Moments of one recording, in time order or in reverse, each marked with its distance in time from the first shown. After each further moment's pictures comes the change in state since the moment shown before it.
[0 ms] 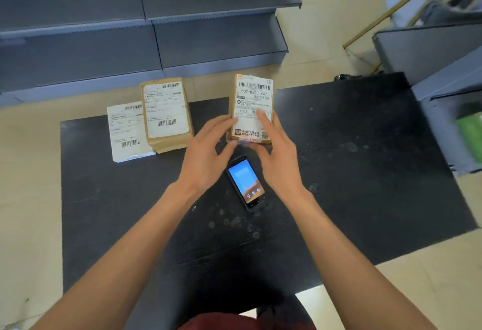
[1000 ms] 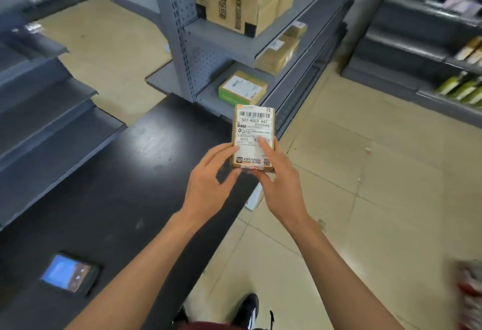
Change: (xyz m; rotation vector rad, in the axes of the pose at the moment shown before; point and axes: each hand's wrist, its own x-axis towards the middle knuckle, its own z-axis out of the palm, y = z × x) left_hand -0.092 0.380 0.338 -0.202 -0.420 0.645; right_hand -0.324 0.107 -0.401 -0.163 0.753 0.238
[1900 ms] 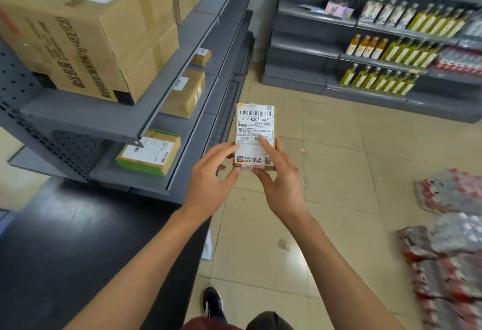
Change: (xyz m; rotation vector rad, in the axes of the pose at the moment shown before) left_hand 0.258 0.016 0.205 -0.263 -0.242 0.158; right_hand 0.176 0.126 -0.160 -0.192 0.366 0.051
